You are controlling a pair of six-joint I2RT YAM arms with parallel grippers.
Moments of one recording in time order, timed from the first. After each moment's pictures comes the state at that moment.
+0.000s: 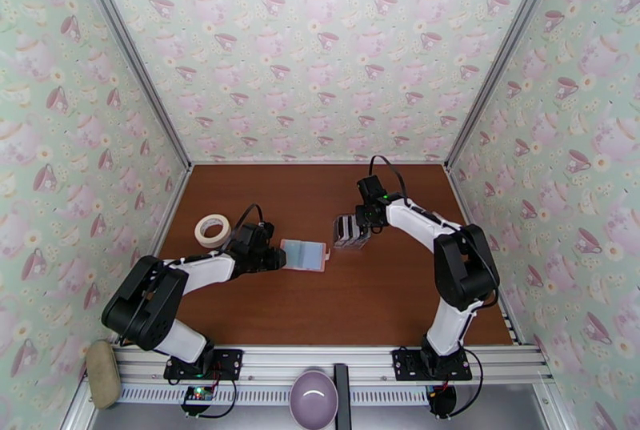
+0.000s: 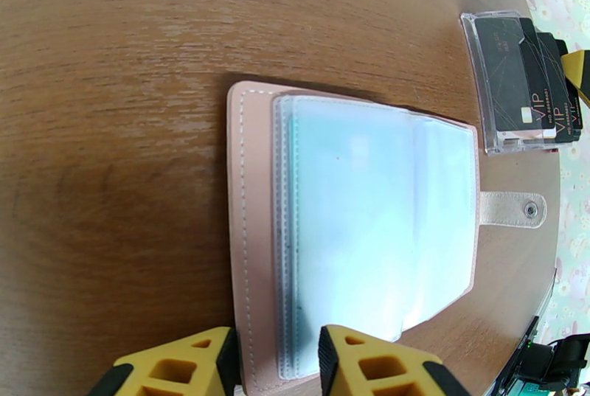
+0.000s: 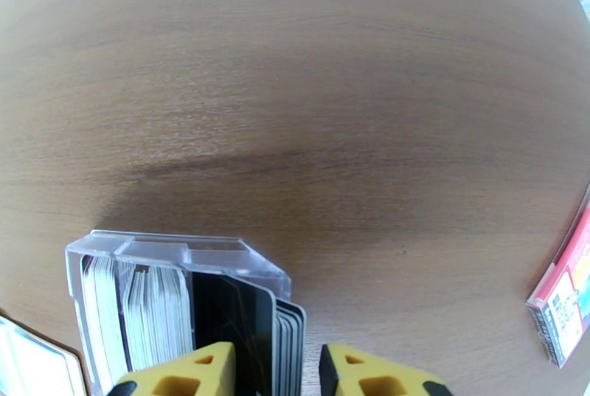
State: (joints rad) left arm -0.40 1.55 0.61 -0.02 0.30 -0.51; right arm 0.39 1.81 1.31 -0.60 0.18 0.31
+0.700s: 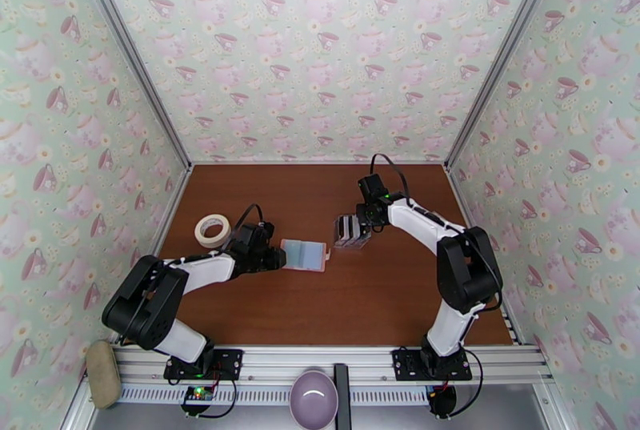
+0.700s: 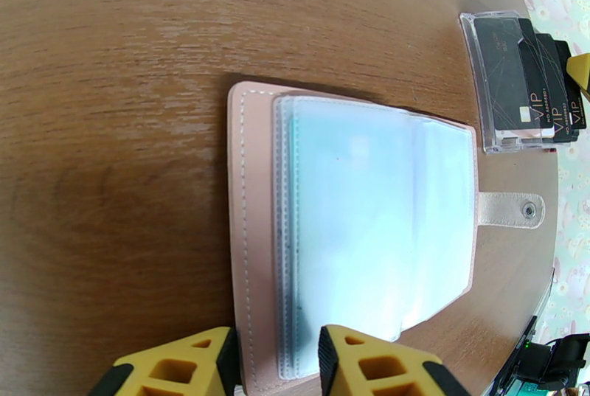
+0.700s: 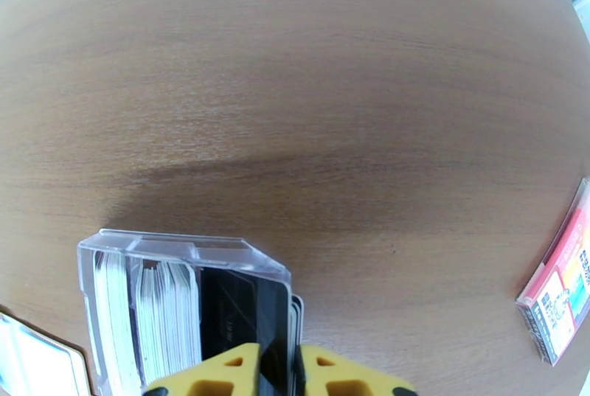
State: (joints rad) left arm -0.40 1.55 0.61 -0.01 0.31 -0.51; right arm 0.39 1.79 1.31 -0.61 0.18 0.30
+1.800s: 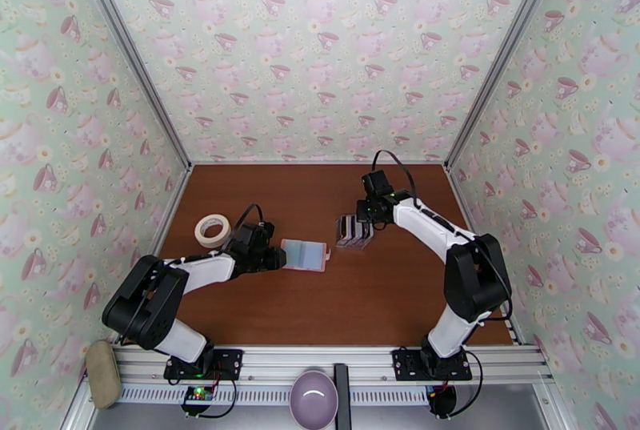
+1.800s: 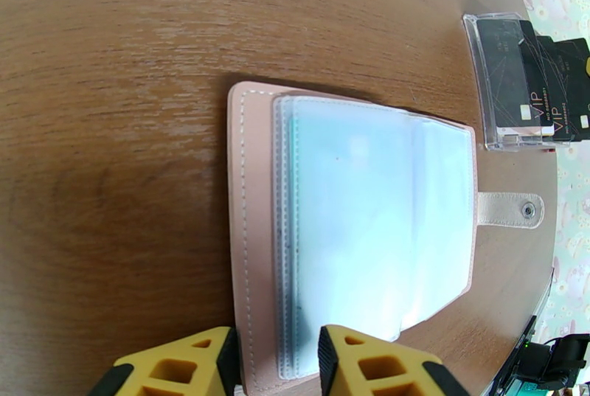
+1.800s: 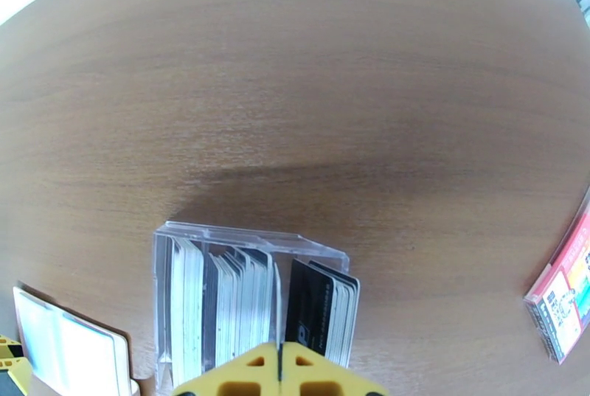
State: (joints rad) left arm -0.40 1.55 0.61 -0.01 0.31 -0.51; right arm 0.39 1.73 1.32 -0.62 0.10 0.31
